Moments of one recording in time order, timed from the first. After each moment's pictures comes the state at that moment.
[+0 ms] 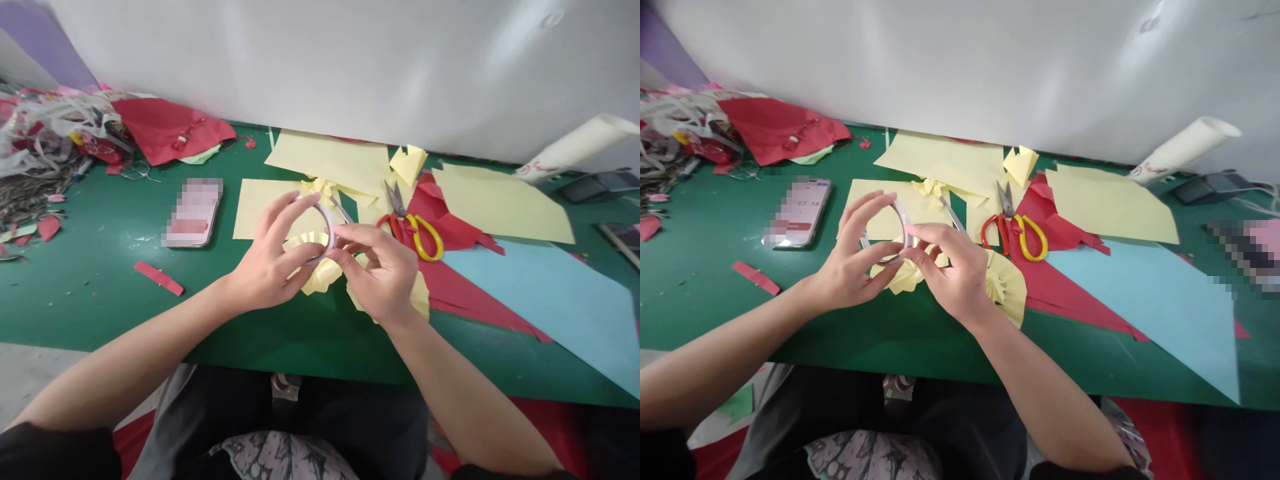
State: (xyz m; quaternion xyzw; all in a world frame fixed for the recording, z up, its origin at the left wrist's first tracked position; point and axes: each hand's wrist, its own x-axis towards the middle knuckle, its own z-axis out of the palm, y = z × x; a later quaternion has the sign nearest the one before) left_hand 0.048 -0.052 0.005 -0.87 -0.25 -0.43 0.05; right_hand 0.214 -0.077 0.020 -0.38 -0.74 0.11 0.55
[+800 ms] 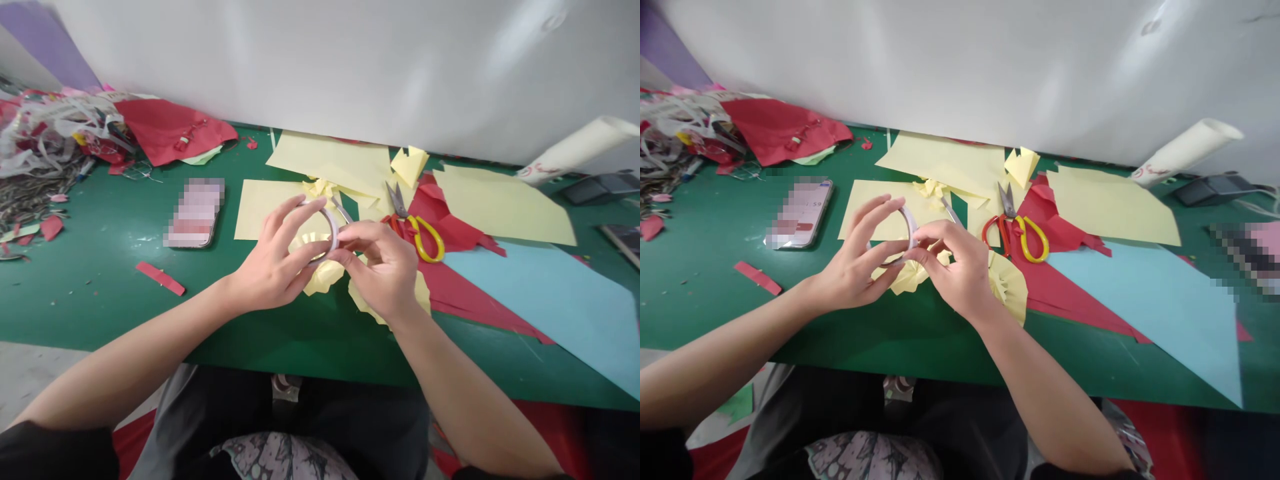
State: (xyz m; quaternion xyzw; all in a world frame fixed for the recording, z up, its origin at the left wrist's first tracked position) left_hand 0.048 -0.053 0.003 -0.88 -0.25 -0.40 0.03; right_hand 0.217 -0.072 0.022 -0.38 -0.74 0.17 0.53
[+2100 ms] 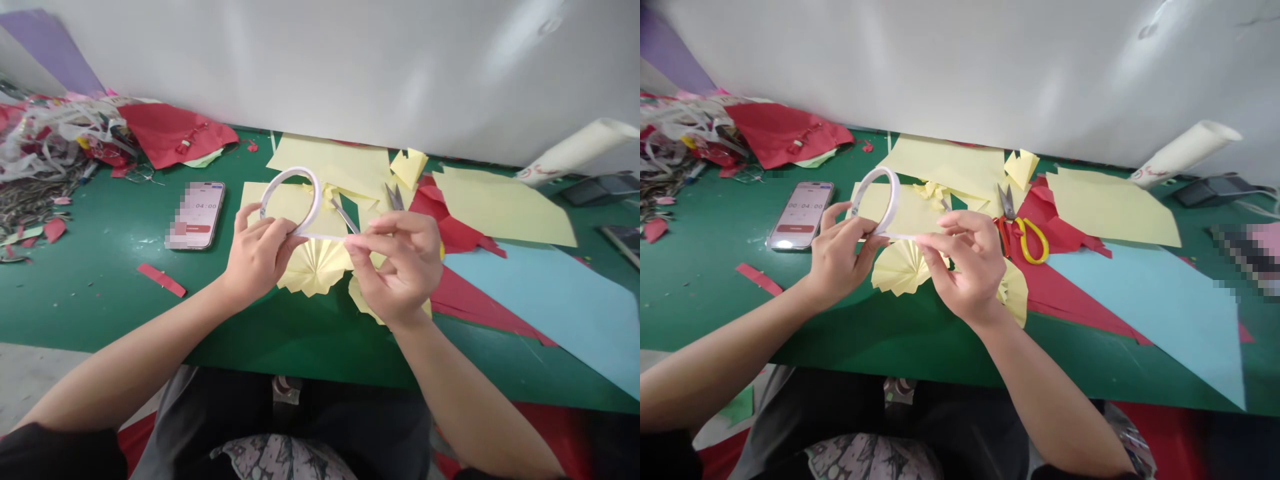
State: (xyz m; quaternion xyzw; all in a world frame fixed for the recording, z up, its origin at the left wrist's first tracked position) left_hand 0.044 -0.049 0.005 -0.80 -0.38 -0.46 0.09; right_hand 0.222 -0.072 0.030 -0.34 -0.75 -0.11 0.55
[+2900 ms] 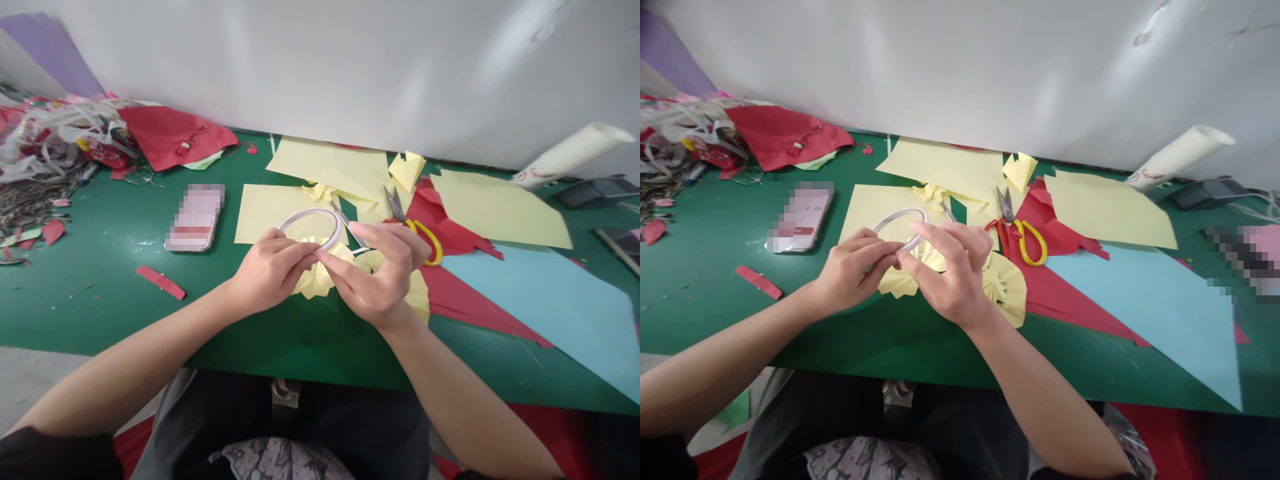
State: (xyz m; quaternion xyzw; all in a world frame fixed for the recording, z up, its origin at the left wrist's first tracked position) left_hand 0.050 -0.057 0.009 -0.86 -0.30 -0.42 -0.02; right_hand 0.218 -0.073 0.022 -0.33 -0.78 -0.29 0.44
